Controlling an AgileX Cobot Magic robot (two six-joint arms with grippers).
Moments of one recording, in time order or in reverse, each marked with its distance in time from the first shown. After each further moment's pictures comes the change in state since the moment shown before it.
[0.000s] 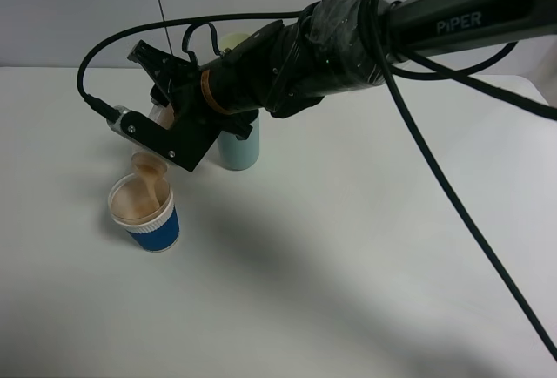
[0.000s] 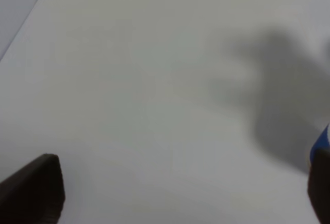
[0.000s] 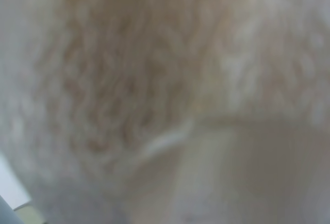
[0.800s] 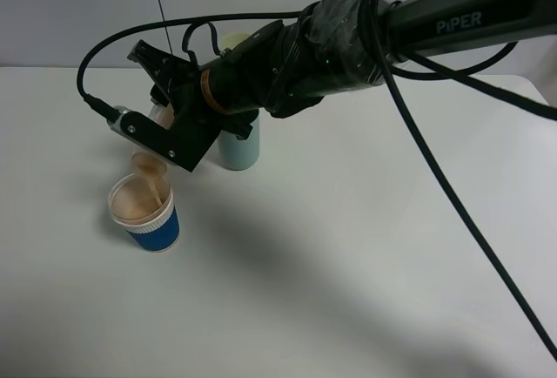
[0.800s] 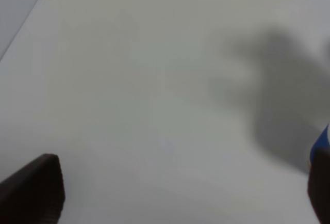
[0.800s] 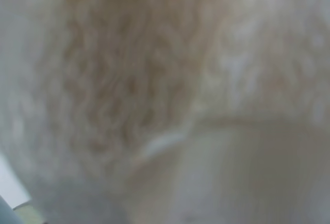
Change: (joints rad) left arm 0.000 0.000 0.000 0.000 0.000 0.000; right arm 0.000 0.000 0.000 0.000 0.003 0.000
